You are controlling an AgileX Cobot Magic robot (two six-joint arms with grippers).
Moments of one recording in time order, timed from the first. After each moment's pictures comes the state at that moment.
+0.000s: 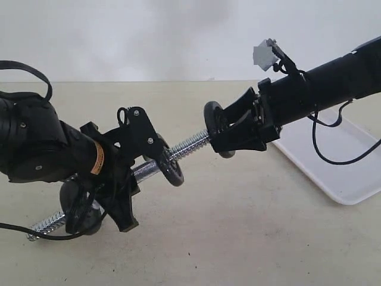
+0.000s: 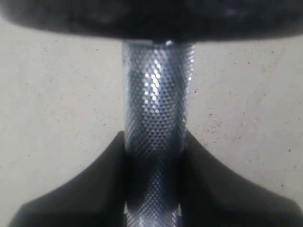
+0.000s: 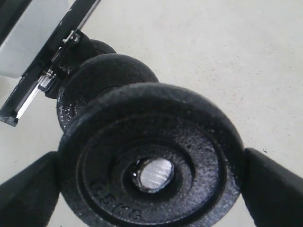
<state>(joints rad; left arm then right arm) -0.66 1.67 -0.83 0.51 0.29 0.00 0.14 1.92 -1.19 1.25 1.15 -1.82</state>
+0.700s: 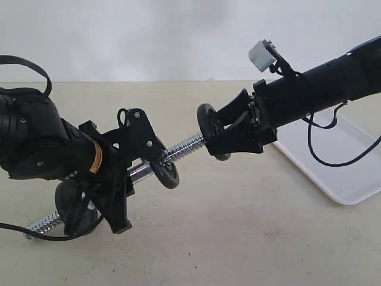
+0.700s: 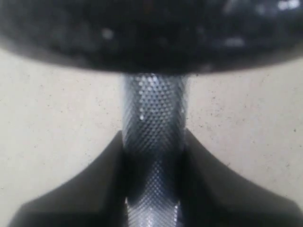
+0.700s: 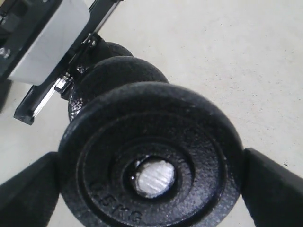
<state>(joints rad) -0.66 1.67 -0.84 0.49 0.36 0.07 0.15 1.93 -1.19 1.27 1.18 -1.84</state>
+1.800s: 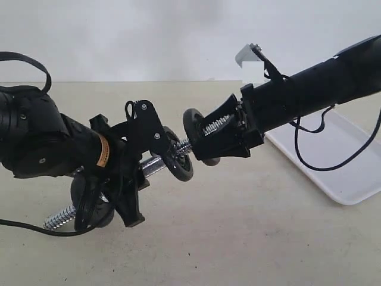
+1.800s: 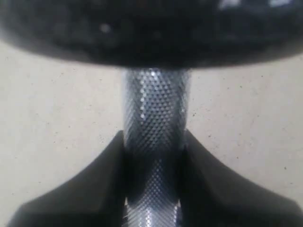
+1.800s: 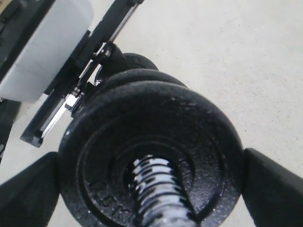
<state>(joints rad) -0.66 1.67 -0.85 0.44 0.26 0.12 0.20 1.93 -1.19 1.30 1.18 -1.80</state>
